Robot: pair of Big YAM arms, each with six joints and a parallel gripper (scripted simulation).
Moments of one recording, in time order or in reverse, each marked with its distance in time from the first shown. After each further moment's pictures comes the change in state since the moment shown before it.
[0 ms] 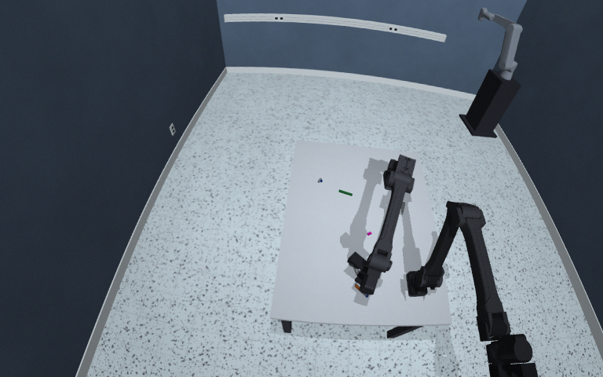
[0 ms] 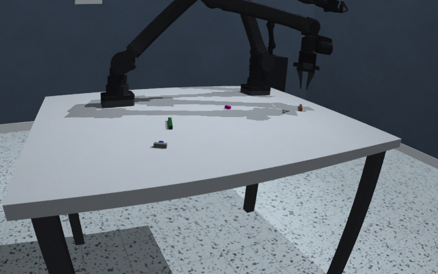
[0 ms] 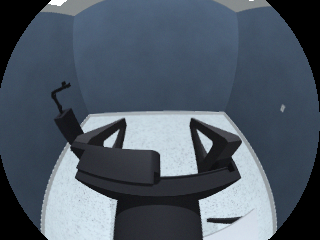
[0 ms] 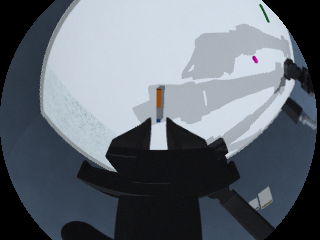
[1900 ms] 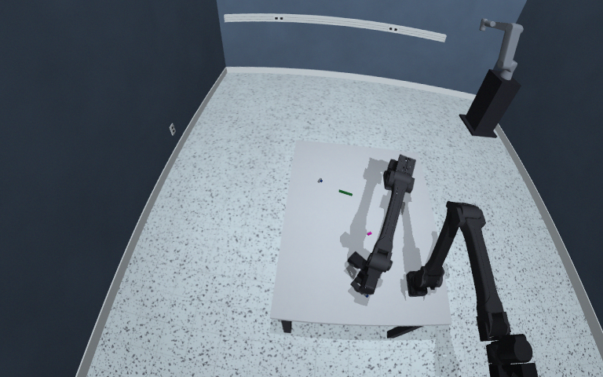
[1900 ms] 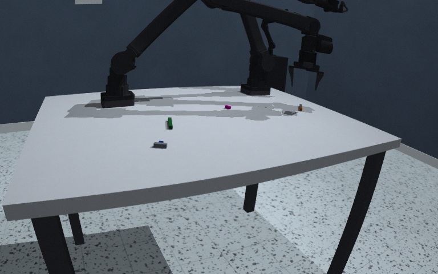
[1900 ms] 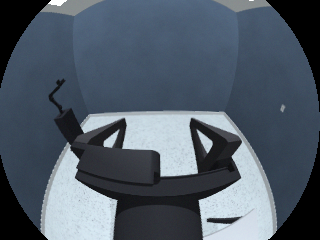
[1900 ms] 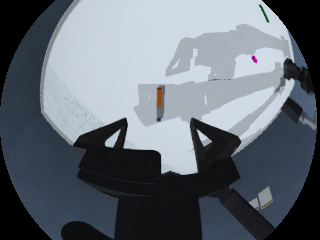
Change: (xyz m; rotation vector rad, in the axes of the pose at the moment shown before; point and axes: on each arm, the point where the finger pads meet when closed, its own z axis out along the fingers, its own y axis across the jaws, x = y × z) left arm 0.000 0.000 0.000 0.000 0.000 0.000; right arm 0.000 0.001 -0.004 -0.002 0.001 0.000
